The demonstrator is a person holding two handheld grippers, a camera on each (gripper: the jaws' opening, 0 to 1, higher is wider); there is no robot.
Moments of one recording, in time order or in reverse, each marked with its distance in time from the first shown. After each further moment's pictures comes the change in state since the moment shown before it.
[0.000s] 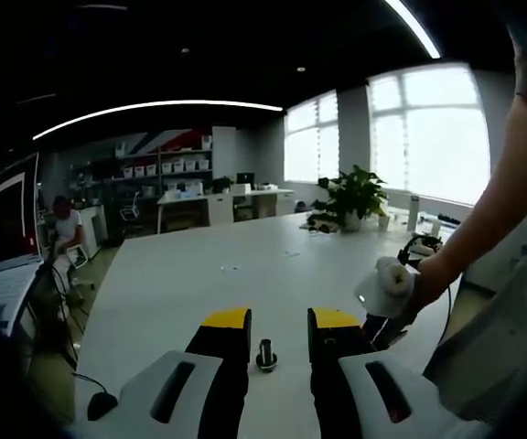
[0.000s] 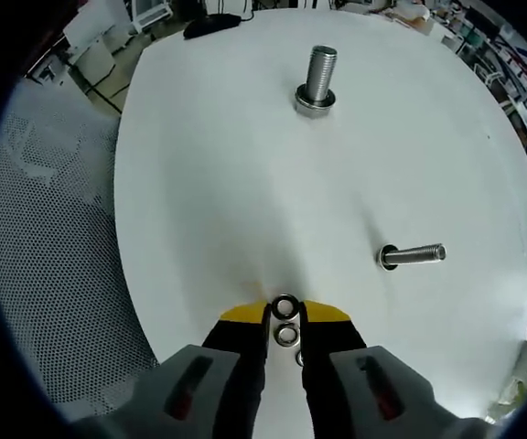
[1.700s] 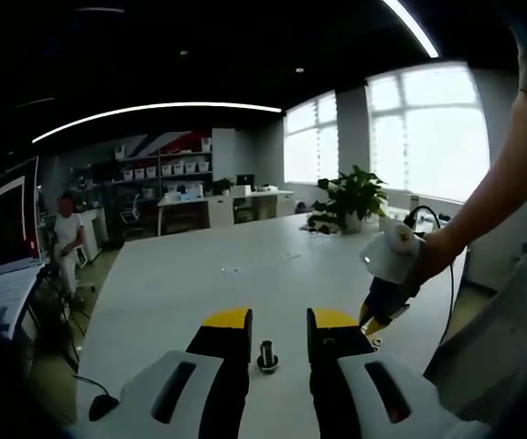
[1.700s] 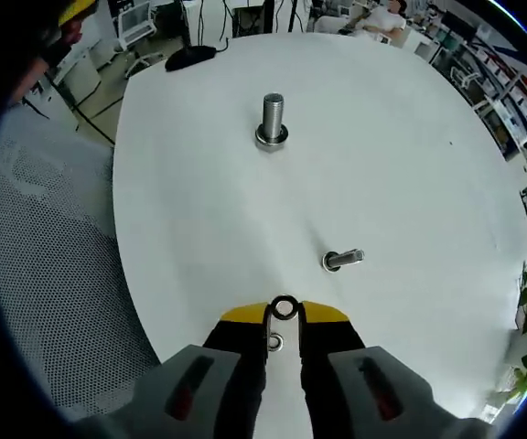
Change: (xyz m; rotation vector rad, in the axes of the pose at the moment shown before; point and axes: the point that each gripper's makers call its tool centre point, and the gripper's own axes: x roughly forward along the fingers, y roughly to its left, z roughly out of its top) left arm 0.000 0.001 0.003 0.005 -0.008 0.006; right arm -0.047 -0.033 0.012 0.048 -0.075 -0.080
